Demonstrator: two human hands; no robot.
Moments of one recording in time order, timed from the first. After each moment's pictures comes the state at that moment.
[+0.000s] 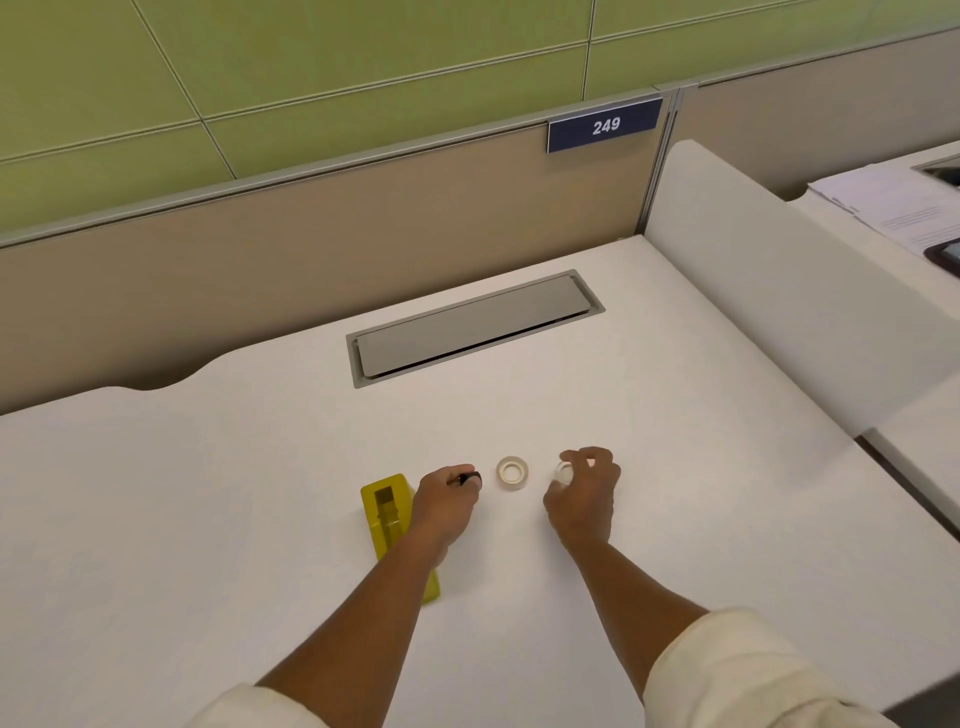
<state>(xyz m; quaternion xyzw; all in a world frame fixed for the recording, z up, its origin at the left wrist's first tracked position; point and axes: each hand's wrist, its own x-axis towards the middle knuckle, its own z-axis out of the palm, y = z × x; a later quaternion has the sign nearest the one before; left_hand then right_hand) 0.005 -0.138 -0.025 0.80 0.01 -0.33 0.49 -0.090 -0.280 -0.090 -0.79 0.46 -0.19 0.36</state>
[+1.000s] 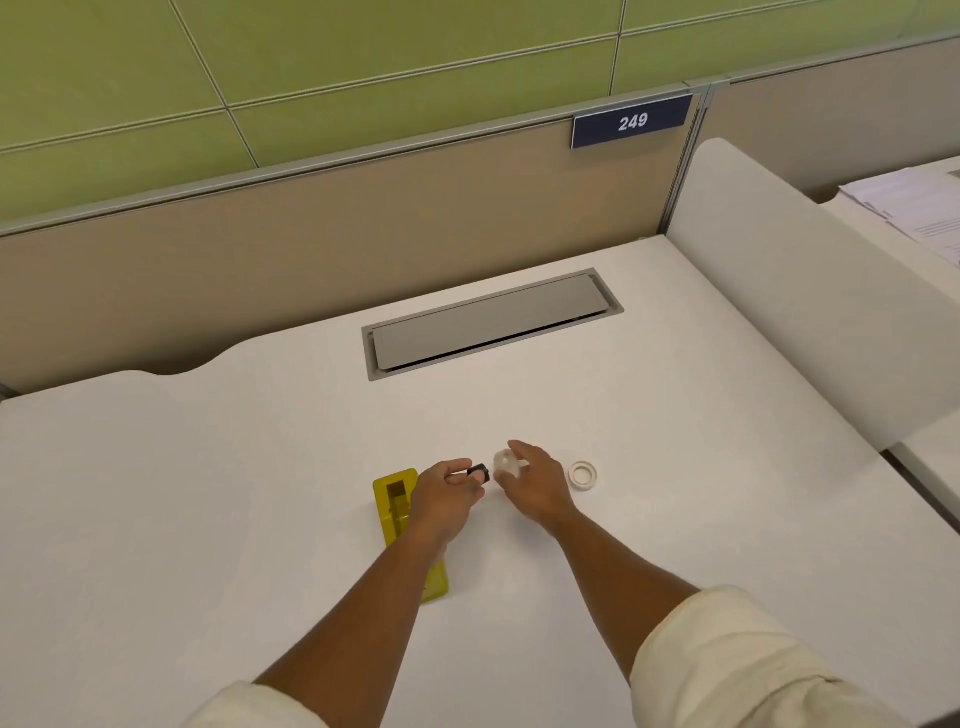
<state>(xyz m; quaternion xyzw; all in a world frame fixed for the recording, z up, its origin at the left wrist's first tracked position) 0.013 -0.130 -0.028 0.77 0.05 -0.32 0.55 -0.043 -0.262 -0.076 -0.78 0.33 -0.02 0.54</state>
